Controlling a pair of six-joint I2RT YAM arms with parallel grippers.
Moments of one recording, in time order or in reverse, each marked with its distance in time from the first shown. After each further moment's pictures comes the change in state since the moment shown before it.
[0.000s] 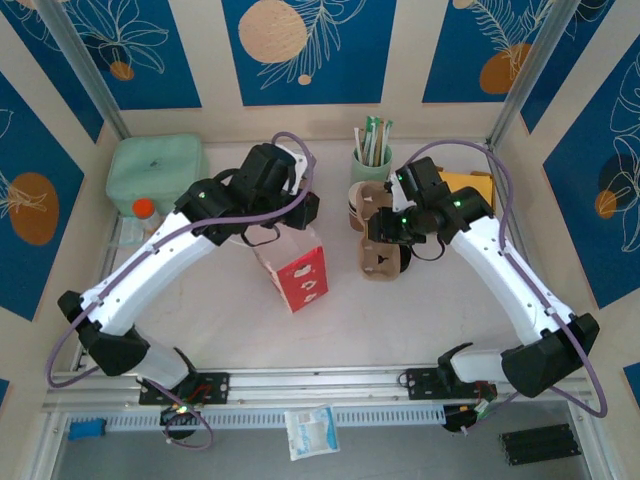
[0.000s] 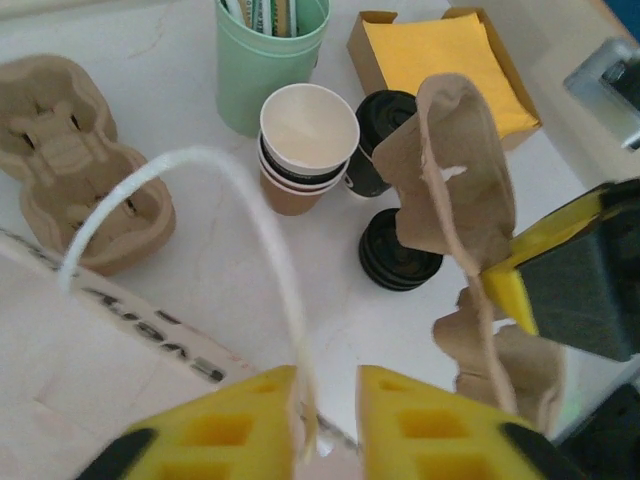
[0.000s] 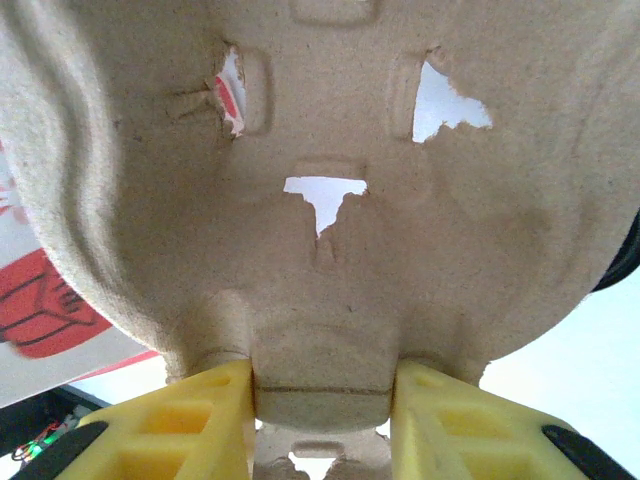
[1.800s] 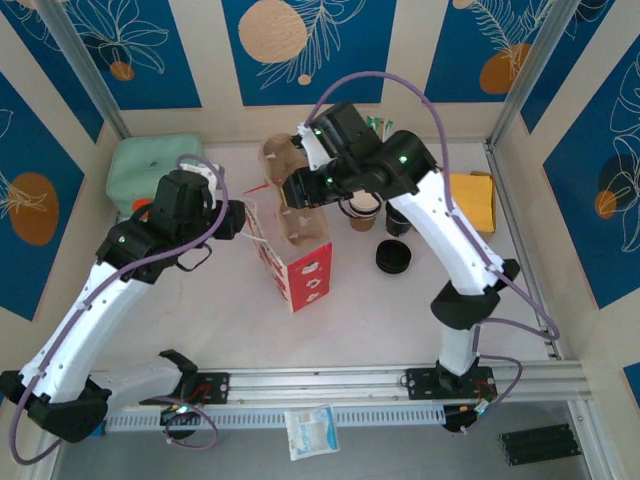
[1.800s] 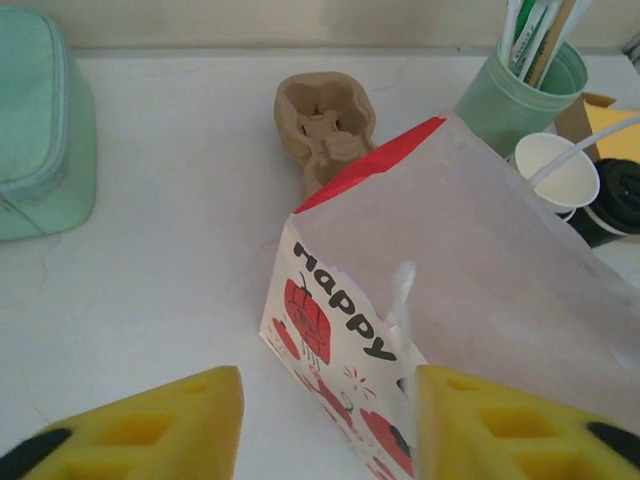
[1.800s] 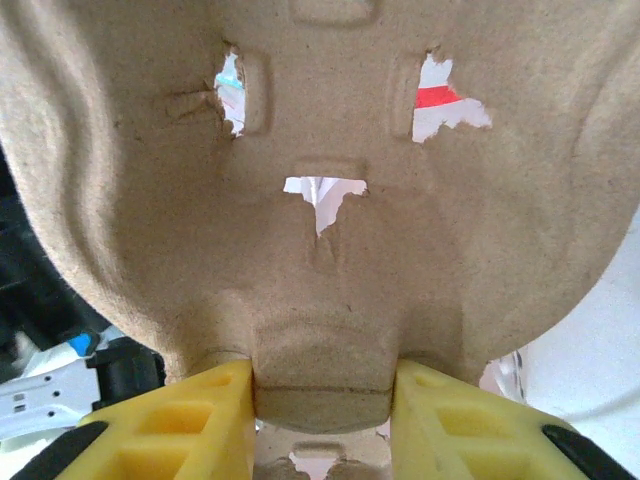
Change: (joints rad) left arm 0.288 -0.416 -0.381 0.035 -0.131 0.021; right arm 0.389 0.574 1.084 -0.309 0.042 -0.030
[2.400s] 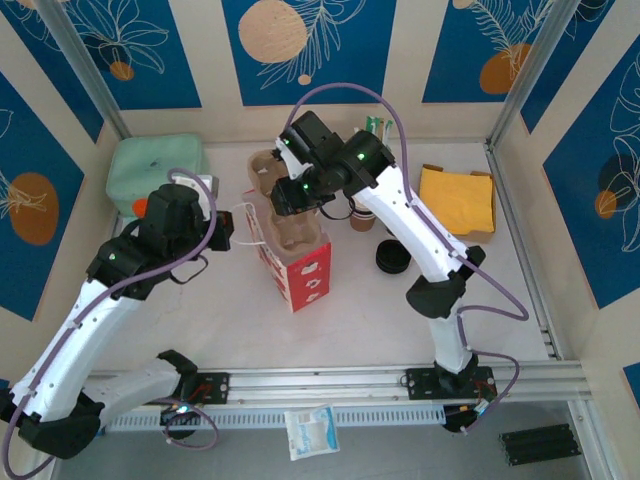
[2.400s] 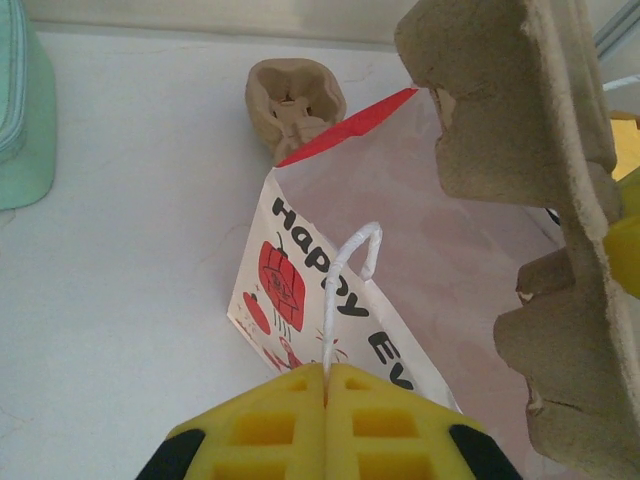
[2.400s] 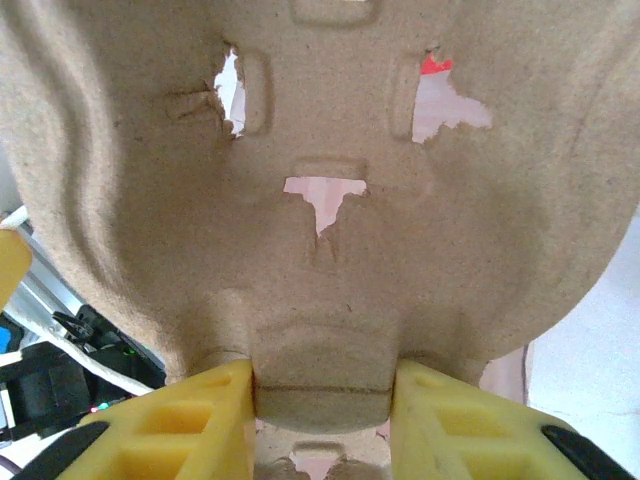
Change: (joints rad) left arm 0.001 -0.090 -0.086 0.024 0.063 -0.044; right arm 0.018 0.149 0.069 -0.055 0.052 -0.030
